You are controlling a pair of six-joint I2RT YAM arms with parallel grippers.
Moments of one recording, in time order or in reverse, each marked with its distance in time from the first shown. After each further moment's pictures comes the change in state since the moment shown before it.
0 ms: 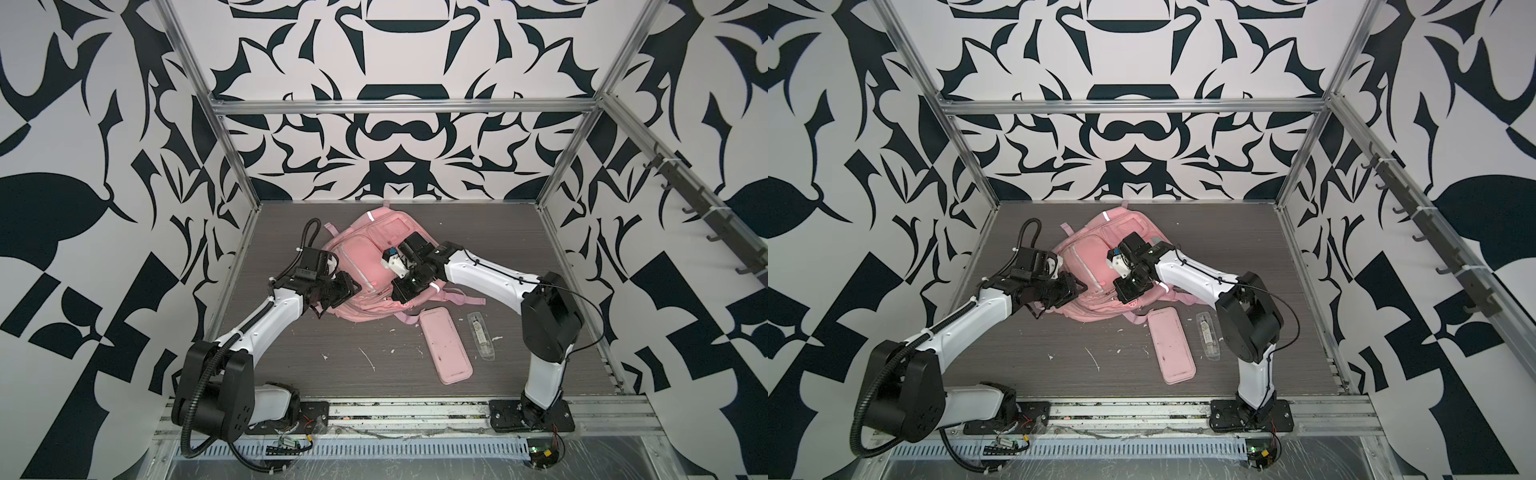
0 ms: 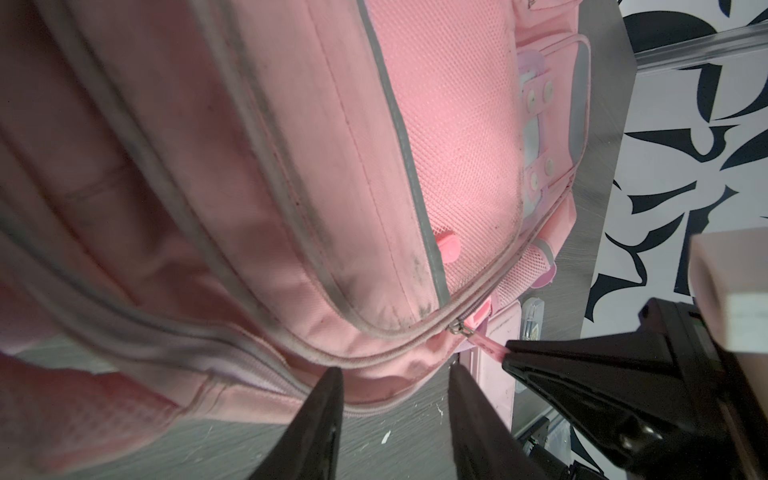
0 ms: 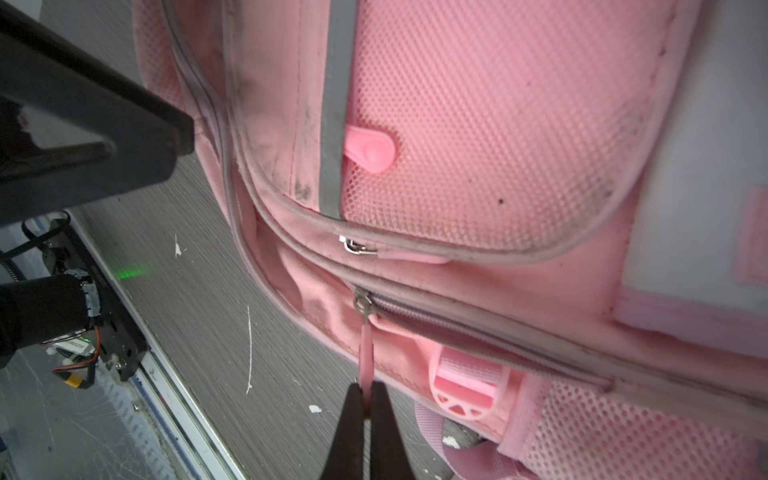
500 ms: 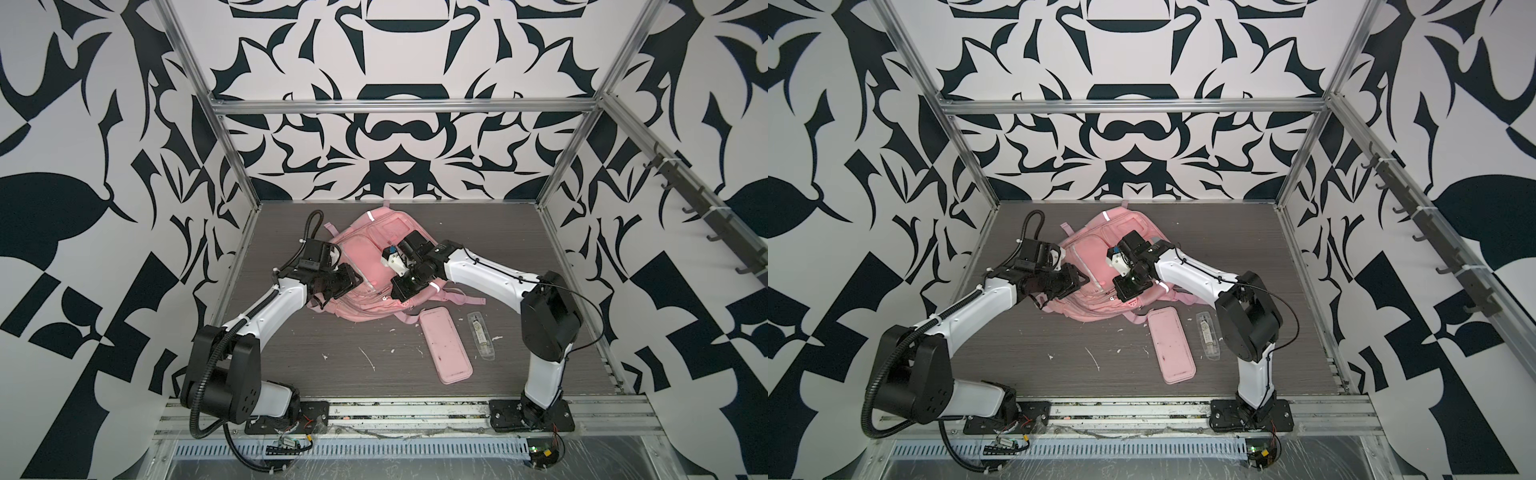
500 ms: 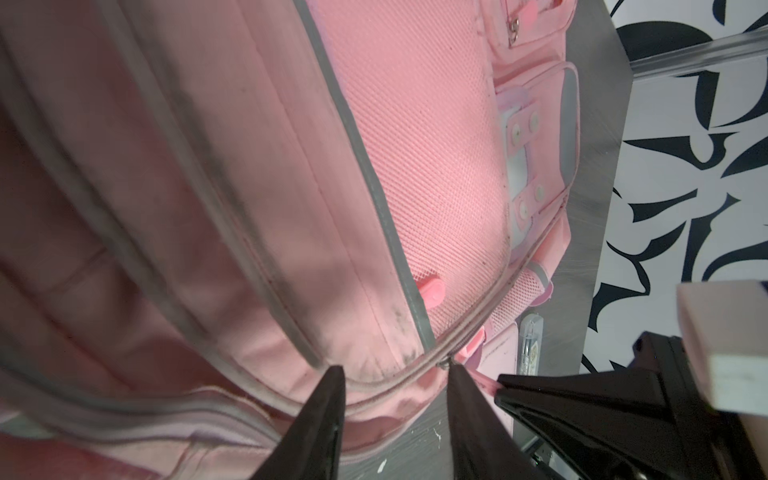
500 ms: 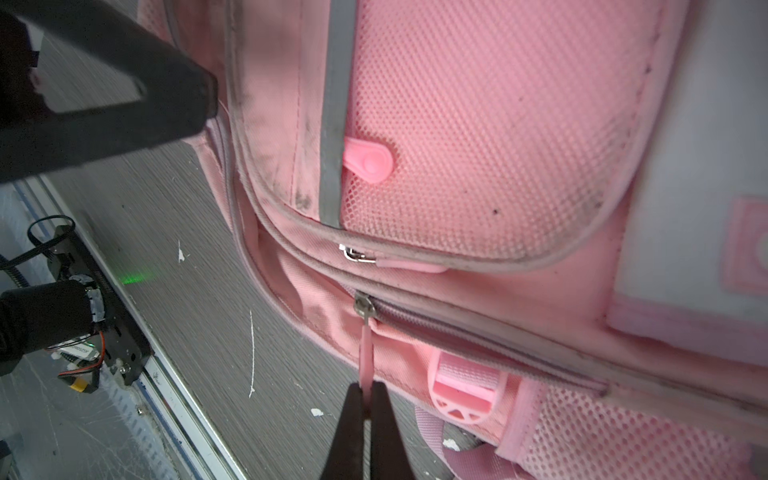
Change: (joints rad) left arm 0.002 0.076 0.082 0.005 -0.002 0.021; right arm 0.000 0.009 0.020 -0.008 0.000 0.006
